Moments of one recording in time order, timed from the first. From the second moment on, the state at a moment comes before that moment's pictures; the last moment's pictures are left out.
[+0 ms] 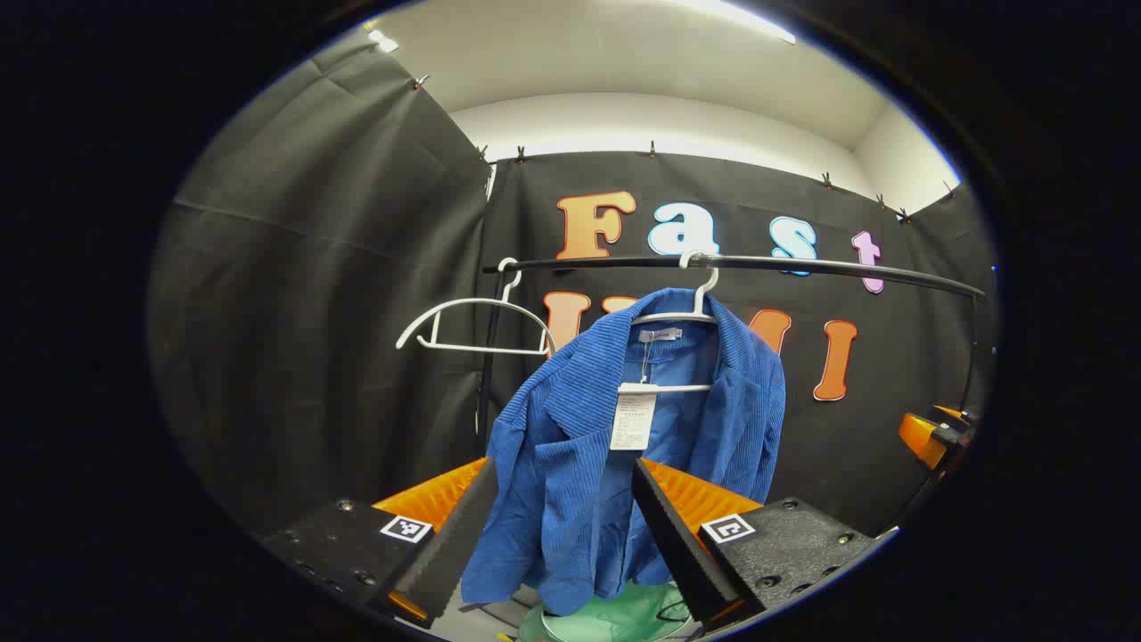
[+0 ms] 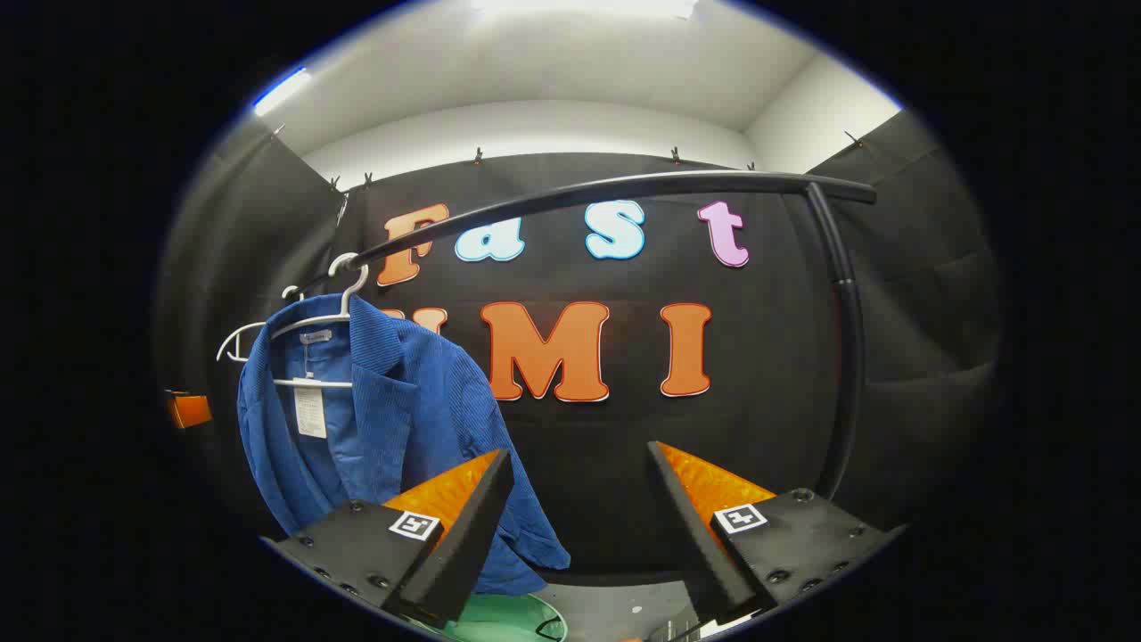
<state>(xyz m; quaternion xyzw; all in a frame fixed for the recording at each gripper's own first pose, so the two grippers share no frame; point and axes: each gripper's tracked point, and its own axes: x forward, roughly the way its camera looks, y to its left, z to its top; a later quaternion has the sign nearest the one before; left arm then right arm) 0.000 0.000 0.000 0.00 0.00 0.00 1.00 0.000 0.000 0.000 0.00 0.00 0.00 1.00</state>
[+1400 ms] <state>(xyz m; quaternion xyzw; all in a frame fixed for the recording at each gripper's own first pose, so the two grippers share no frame) 0.030 0.009 -0.022 0.01 0.03 -0.04 1.00 0.008 0.072 -0.022 0.00 0.02 0.02 1.00</state>
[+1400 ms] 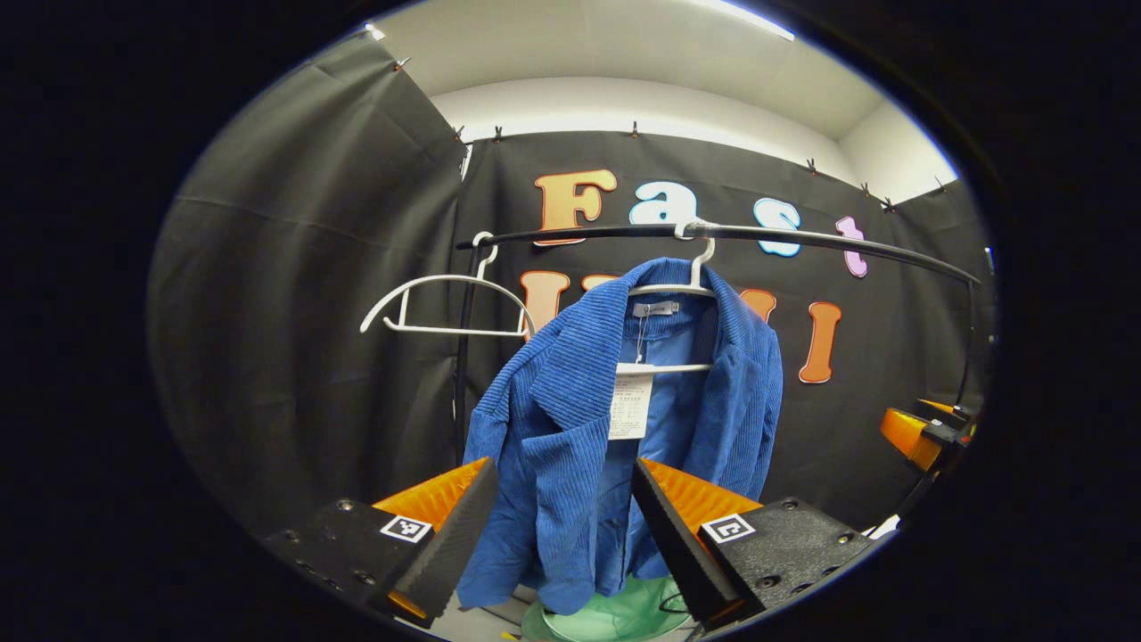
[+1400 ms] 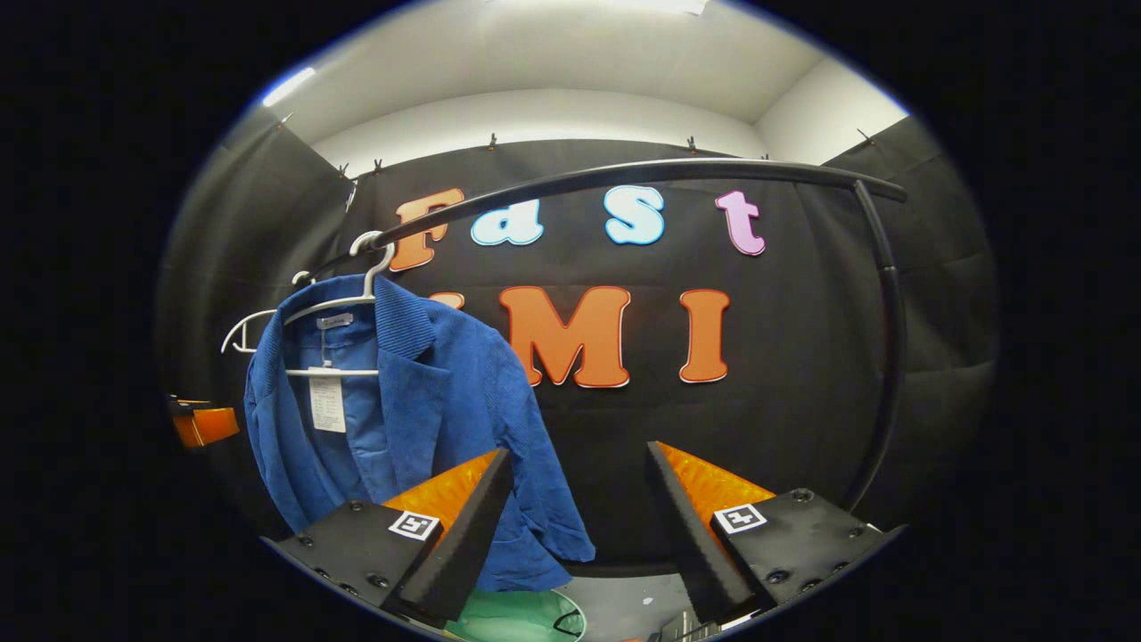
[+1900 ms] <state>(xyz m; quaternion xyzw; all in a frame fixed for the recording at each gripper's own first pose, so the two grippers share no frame) 0.035 0.018 -0.042 0.00 0.06 -0.05 1.00 0.032 0.167 -0.044 0.01 0.05 0.10 0.99</state>
